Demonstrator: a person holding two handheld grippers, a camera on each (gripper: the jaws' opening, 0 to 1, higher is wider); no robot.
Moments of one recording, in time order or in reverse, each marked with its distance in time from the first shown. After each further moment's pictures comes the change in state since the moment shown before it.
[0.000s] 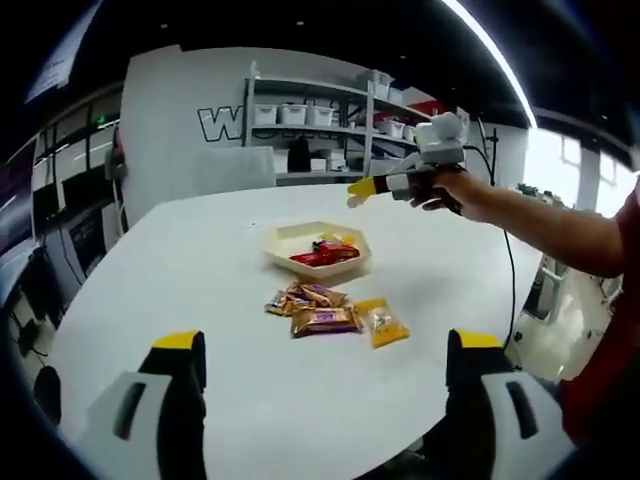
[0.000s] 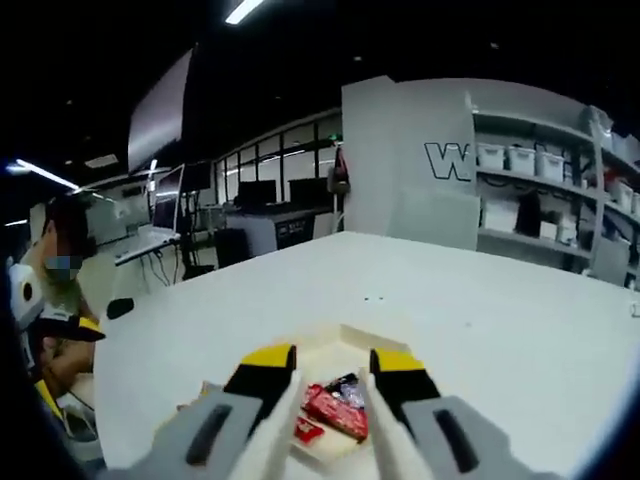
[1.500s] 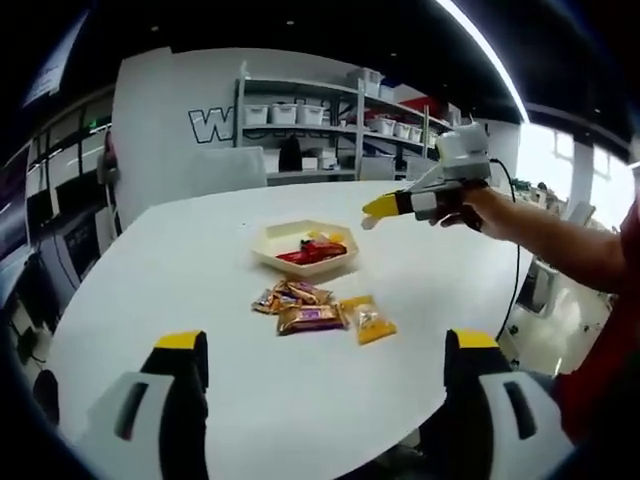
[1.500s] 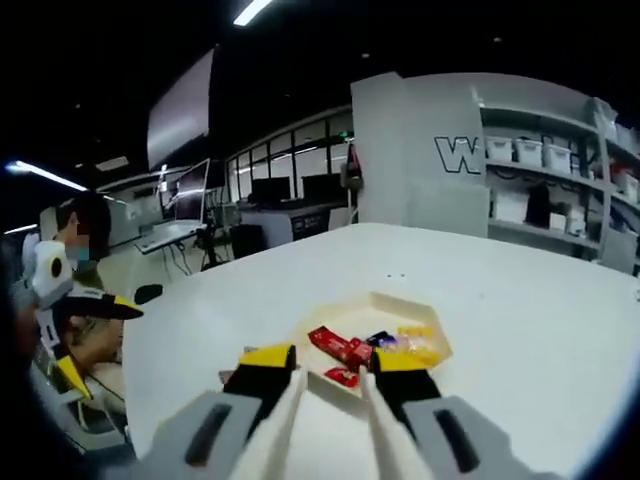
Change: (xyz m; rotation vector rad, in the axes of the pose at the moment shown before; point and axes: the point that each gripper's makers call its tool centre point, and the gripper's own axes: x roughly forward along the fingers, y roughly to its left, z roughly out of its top) left arm -0.002 -0.016 -0.003 0.026 0.007 -0.031; right arm -0.051 0.046 -0.042 0.017 0.020 0.074
